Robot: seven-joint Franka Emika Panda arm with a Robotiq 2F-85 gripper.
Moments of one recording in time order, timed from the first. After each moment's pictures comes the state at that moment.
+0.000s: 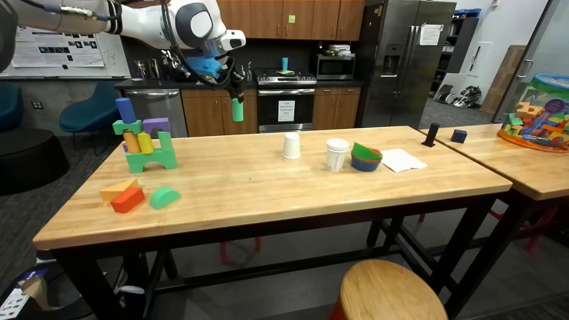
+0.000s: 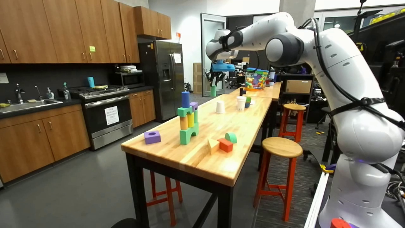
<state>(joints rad) -0.21 0.56 -0.23 -1.16 0.06 2.15 0.17</state>
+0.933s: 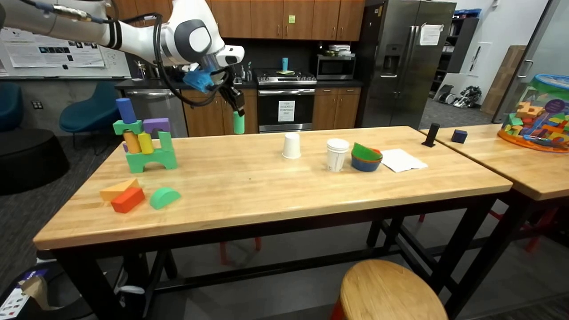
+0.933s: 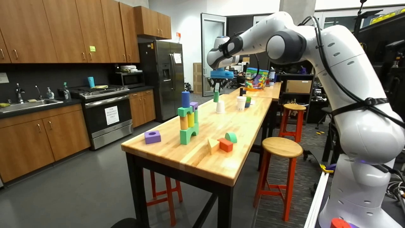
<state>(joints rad) -0.15 0.52 -0.30 -1.32 0.00 2.24 0.48</state>
